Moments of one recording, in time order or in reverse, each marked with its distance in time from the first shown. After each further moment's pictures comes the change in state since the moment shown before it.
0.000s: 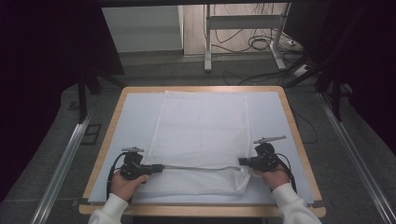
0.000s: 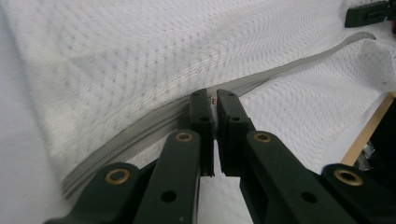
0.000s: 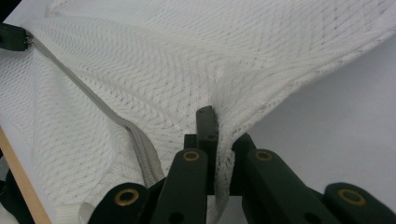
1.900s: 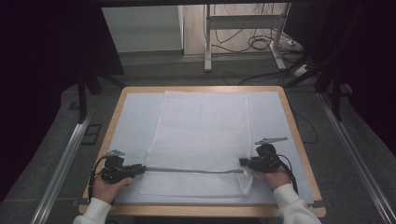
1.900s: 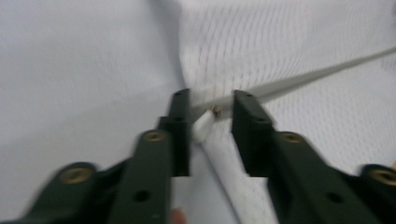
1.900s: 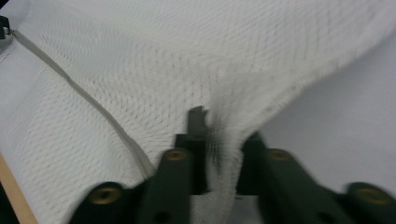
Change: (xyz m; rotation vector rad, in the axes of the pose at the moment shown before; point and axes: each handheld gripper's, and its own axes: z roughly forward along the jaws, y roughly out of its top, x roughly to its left) left arm 0.032 -0.020 -0.037 -0.081 0.135 0.021; right arm 0.000 -0.003 -0.004 -0.024 -0.038 -0.034
